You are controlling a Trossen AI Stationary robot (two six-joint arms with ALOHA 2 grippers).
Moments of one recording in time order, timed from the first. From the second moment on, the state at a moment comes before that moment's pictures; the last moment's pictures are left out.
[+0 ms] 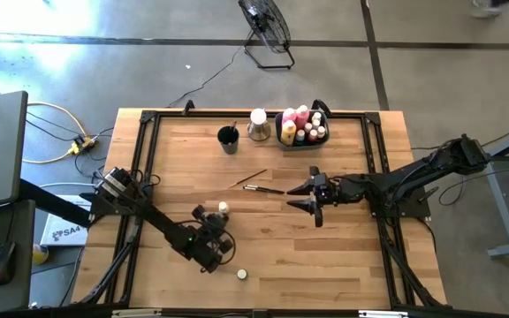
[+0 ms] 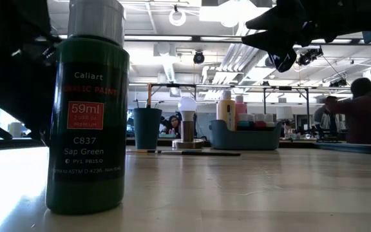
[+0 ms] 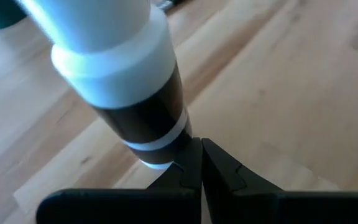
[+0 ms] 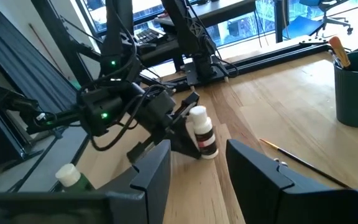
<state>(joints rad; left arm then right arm) -0.61 1.90 0.90 -0.28 -0.94 -1.16 0.22 1.16 0.42 0.59 0.18 0.34</state>
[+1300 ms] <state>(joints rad) -0.86 1.90 1.03 -0.11 -0.66 -1.17 0.22 1.16 0.42 0.58 0.18 0.37</state>
